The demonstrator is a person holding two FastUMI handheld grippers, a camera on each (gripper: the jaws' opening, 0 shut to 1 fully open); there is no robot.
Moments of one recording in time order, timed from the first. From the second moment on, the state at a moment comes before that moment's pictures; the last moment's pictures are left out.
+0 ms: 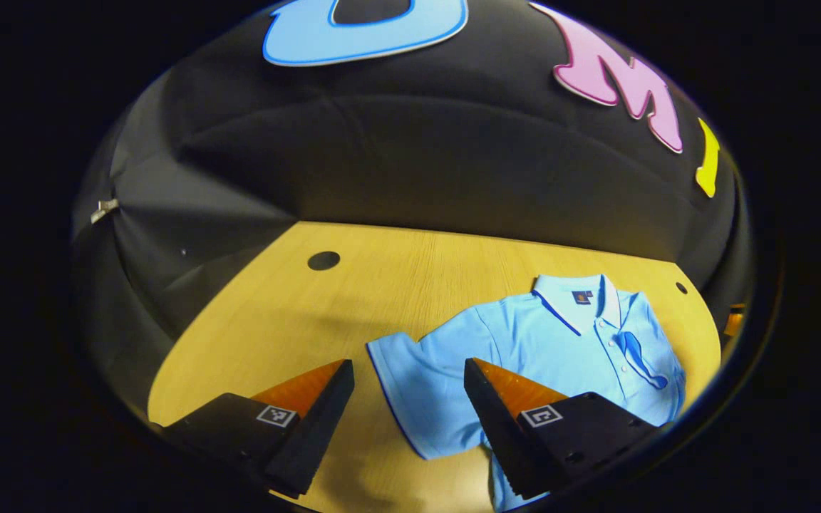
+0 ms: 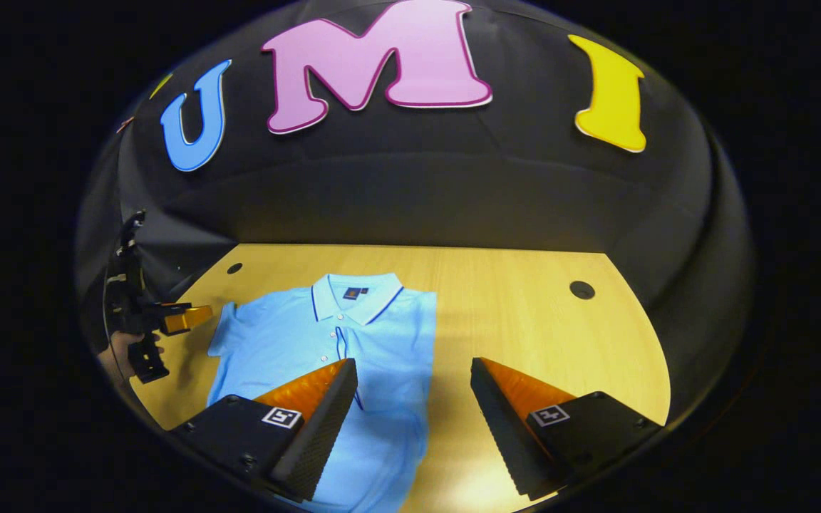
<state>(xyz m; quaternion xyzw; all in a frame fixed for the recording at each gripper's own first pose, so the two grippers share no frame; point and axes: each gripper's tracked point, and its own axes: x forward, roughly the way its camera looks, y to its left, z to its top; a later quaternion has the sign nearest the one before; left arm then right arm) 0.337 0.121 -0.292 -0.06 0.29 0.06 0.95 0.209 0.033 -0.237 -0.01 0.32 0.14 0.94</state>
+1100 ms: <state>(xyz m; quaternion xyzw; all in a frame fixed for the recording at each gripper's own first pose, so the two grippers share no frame) 0.381 0.080 -0.328 -0.03 0.35 0.03 0.93 0.193 -0.051 -0.239 0.05 0.33 0.08 0.94</state>
